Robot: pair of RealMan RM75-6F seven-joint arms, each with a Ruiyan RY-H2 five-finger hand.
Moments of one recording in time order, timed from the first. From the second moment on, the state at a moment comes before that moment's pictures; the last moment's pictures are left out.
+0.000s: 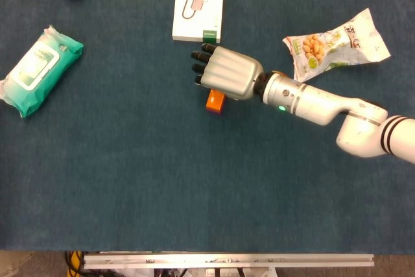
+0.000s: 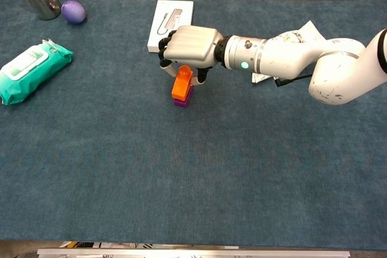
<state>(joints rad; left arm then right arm) 0.13 -1.13 0.01 -1.55 1.58 1.71 -0.04 1.18 -1.74 -0.01 -0.94 -1.70 0.78 0.04</state>
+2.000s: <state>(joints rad) 0.13 -1.13 0.01 -1.54 1.58 1.71 -0.05 1.18 -1.68 0.01 -1.07 -1.63 0.71 -0.09</state>
